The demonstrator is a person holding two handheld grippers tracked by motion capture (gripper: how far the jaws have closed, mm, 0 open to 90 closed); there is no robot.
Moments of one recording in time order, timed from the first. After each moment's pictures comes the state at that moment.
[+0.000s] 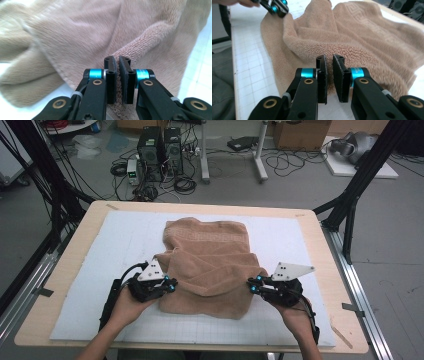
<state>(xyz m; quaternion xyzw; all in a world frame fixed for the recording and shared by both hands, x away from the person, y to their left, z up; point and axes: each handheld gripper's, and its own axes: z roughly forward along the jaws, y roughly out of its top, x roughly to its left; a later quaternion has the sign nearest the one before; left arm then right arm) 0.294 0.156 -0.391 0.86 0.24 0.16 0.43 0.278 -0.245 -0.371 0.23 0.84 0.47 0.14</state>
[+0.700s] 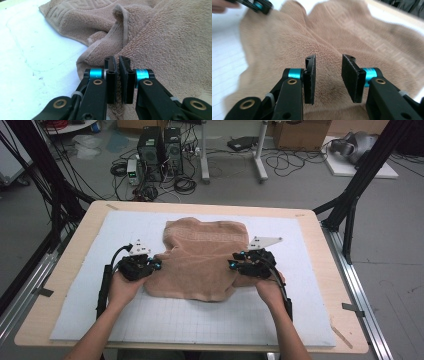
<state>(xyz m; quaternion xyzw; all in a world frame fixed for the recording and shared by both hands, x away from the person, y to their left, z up) 0.352 0.189 -0.409 0.82 0.37 0.19 0.39 0.355 -0.200 -0.379 0.28 0.83 0.45 0.14</state>
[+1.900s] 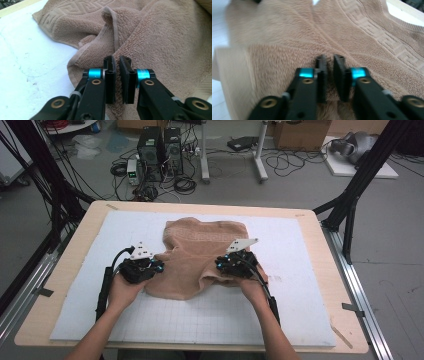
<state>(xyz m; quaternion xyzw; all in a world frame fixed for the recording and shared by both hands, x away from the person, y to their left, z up) 0.343 0.184 -0.408 0.83 0.34 0.19 0.40 0.374 -0.152 -0.404 0.27 0.86 0.42 0.14</state>
